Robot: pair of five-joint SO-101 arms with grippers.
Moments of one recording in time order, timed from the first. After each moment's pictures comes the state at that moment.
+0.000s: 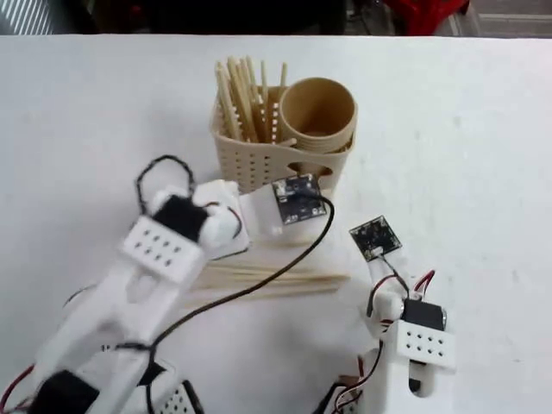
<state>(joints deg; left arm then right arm) 22.1 -28.5 32.9 70.1 -43.3 10.7 -62.6 85.5 57.1 39.3</state>
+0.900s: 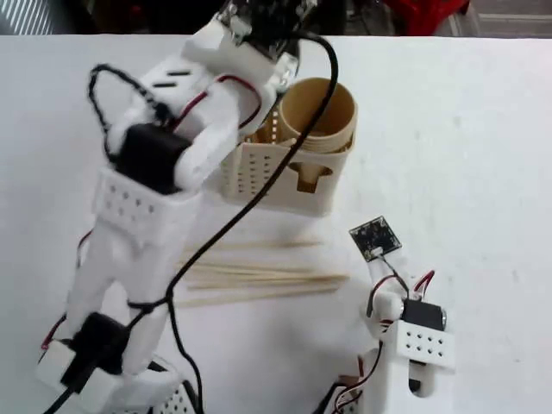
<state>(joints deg) 22.1 -6.8 -29.1 60.9 -13.7 10.6 -62.6 85.6 57.1 39.3</state>
